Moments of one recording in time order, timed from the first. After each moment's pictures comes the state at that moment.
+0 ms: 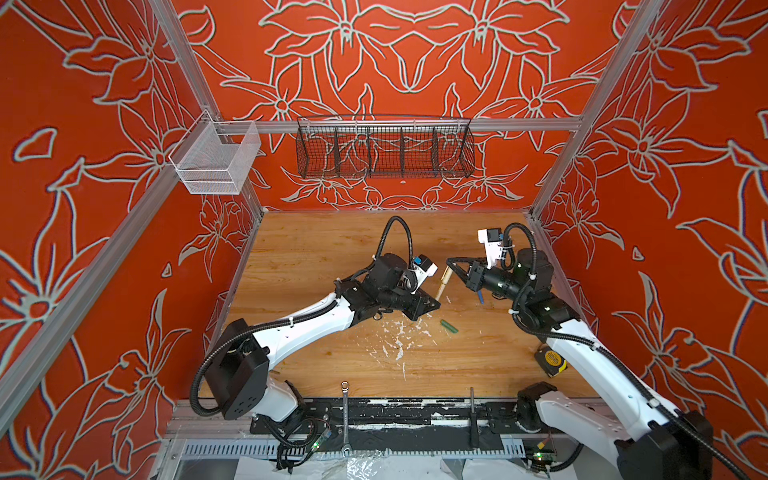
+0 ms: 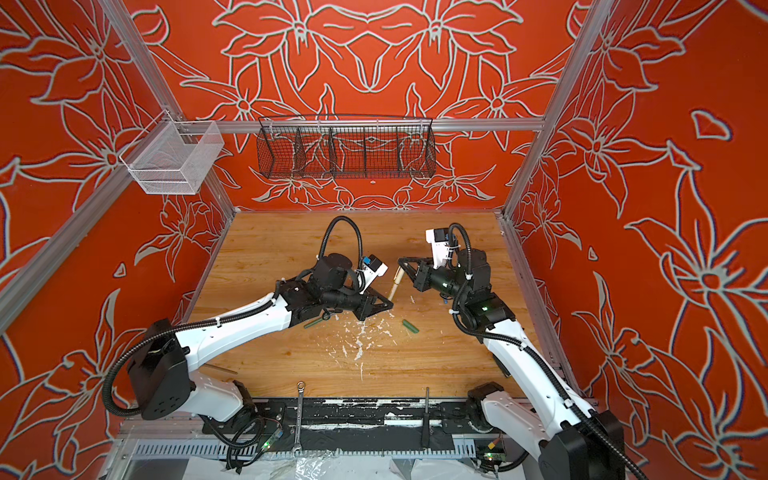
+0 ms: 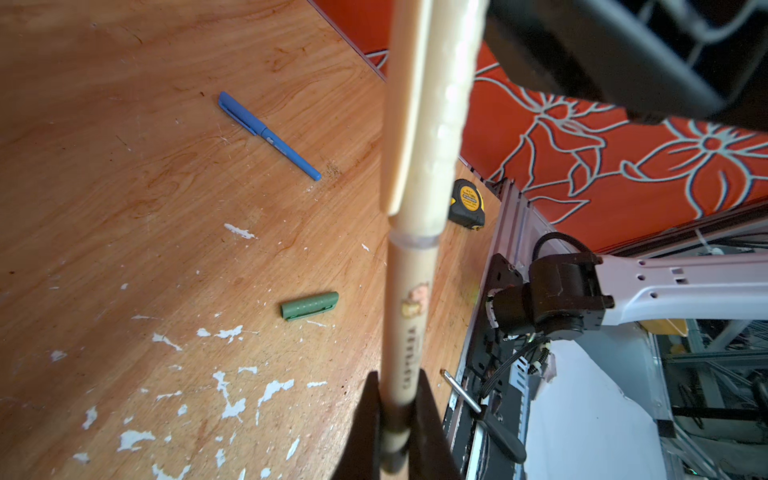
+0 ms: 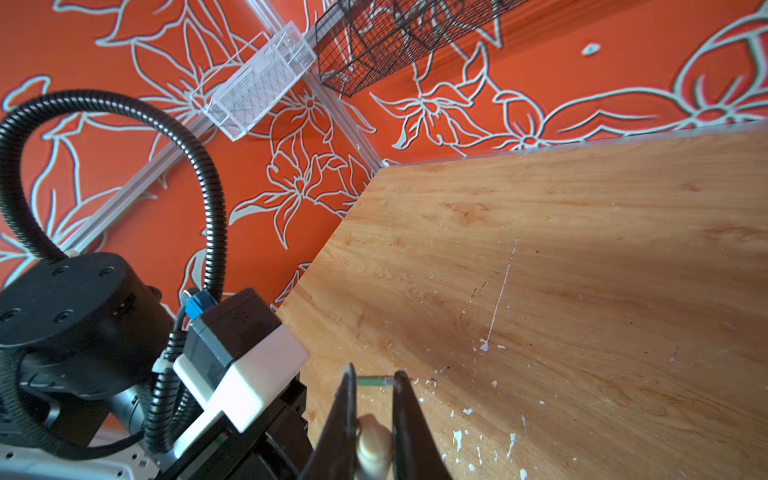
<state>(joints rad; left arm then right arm) -0.75 1.49 1.09 -0.18 0.51 -0.31 0.32 0.99 0.75 0.02 -0.55 0.53</state>
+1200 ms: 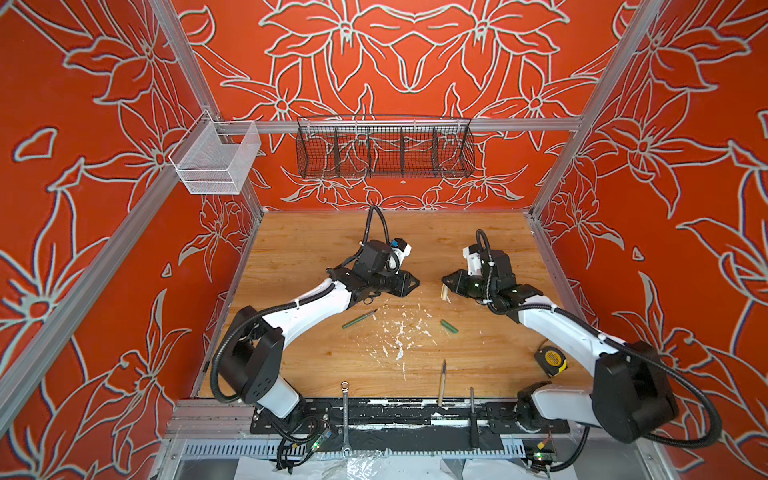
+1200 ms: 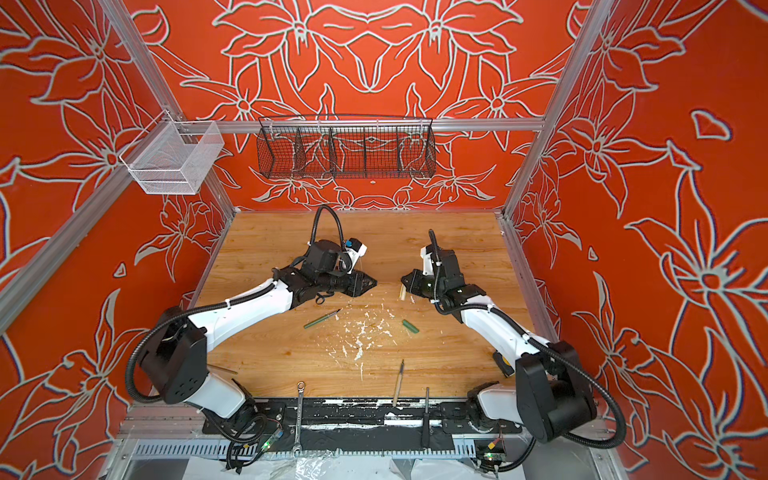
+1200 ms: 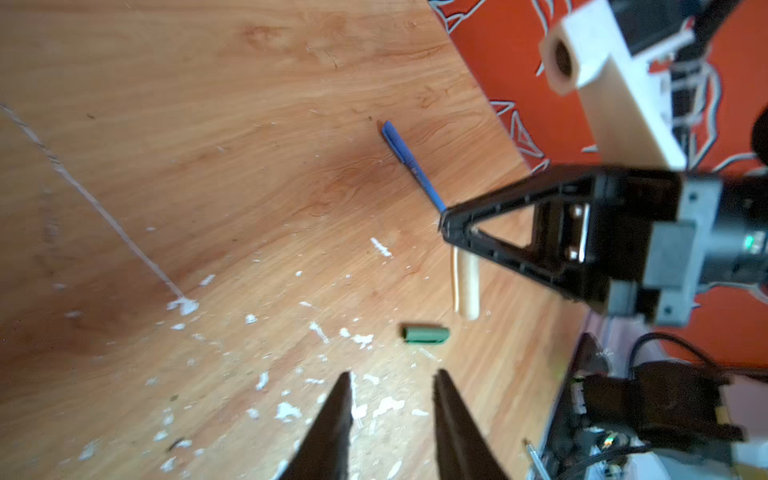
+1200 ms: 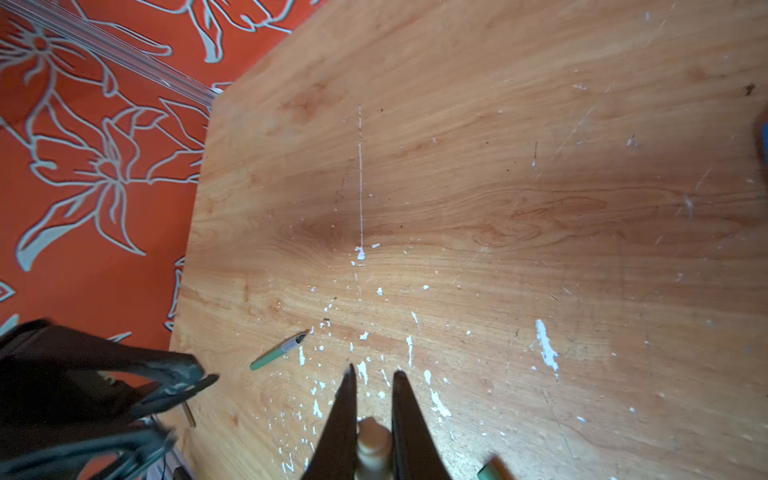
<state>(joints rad) -0.60 1.52 1.07 -0.21 0.37 -0.36 0.33 1.32 0.80 -0.17 -0.34 0.64</state>
